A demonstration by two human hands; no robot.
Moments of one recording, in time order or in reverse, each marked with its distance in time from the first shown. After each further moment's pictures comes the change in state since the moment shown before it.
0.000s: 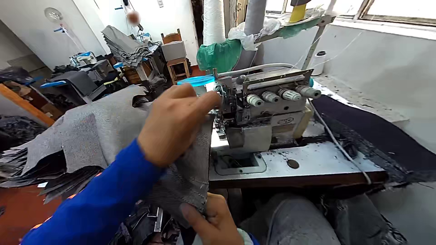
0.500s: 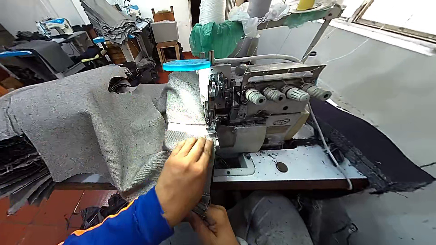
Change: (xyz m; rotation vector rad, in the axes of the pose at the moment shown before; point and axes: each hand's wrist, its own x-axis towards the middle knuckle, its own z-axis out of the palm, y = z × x) left_hand -0.078 0.053 0.114 0.186 -0.176 -0.259; right_hand -0.042 0.041 -0.048 -0.257 -0.069 0.194
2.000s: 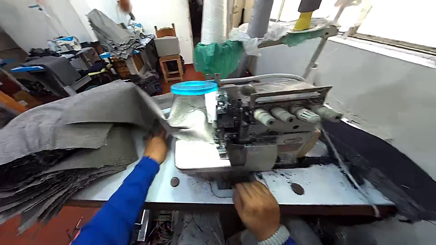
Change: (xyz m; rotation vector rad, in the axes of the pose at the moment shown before) left_hand -0.004 -0.155 0.106 -0.203 -0.402 -0.735; right_hand 0.037 0.081 -0.080 -1.231 0.295 -0.337
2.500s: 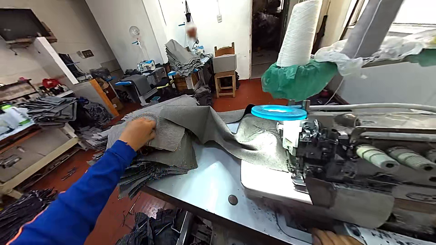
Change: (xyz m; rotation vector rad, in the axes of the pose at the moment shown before) left_hand -0.037 -0.133 -0.248 0.522 0.103 0.090; right_hand -0.003 0.010 0.000 0.032 -0.201 -0.051
